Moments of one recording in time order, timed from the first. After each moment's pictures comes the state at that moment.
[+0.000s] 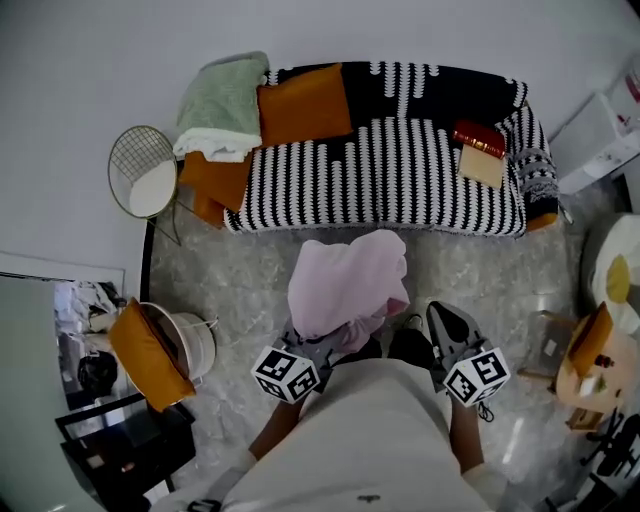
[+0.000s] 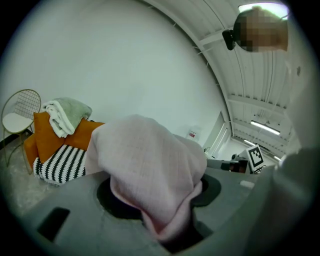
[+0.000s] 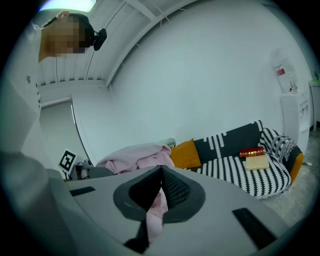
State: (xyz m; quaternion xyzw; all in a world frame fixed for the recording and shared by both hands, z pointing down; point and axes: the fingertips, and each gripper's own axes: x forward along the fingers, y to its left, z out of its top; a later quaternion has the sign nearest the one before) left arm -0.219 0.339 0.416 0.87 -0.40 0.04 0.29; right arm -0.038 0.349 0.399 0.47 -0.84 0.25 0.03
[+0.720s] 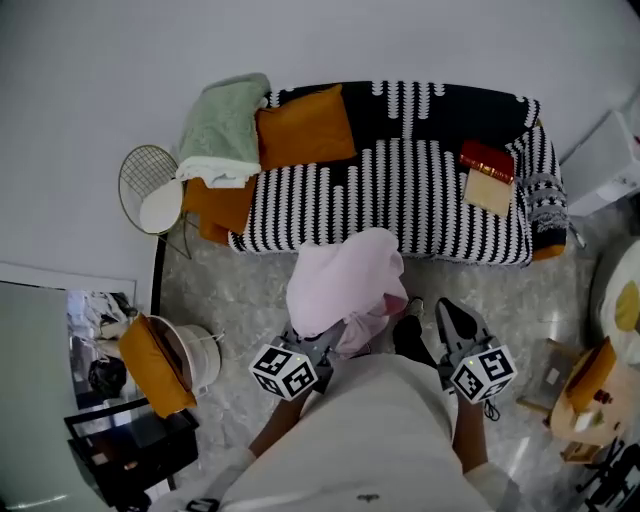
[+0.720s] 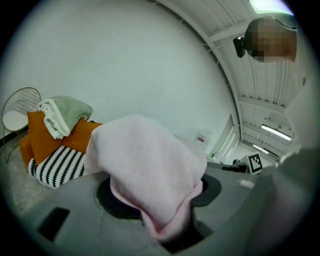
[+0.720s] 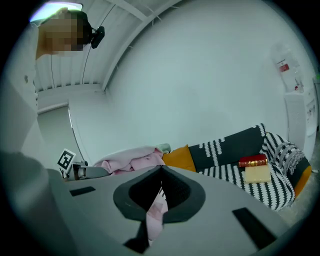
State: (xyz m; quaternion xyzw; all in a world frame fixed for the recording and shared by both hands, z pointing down) left arm -0.160 0.234 0.415 0.85 -0.43 0.03 0.31; right arm 0.045 0.233 0.403 0.46 -0.85 0.25 0.02
